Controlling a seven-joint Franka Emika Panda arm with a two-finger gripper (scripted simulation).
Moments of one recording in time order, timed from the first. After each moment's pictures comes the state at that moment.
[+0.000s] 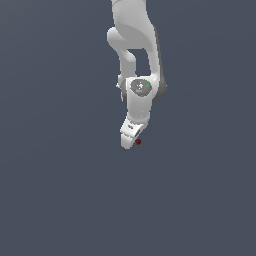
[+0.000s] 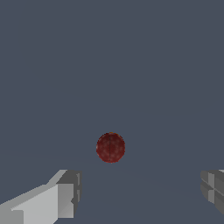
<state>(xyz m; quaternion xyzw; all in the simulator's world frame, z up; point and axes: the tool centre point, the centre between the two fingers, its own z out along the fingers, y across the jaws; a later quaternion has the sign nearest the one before) -0.054 0.039 0.084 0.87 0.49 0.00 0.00</state>
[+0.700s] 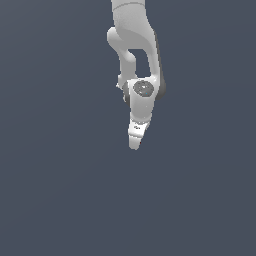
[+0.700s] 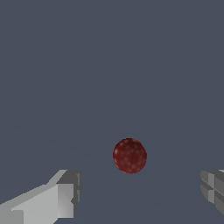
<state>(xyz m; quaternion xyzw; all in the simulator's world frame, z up) -0.069 0.052 0.068 0.80 0.60 0.00 0.00</state>
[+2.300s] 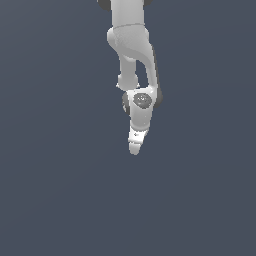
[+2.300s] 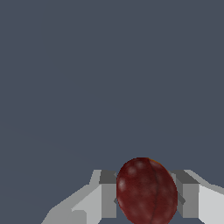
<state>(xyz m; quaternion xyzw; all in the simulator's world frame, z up) -0.071 0.053 0.017 0.80 0.60 0.00 0.00</state>
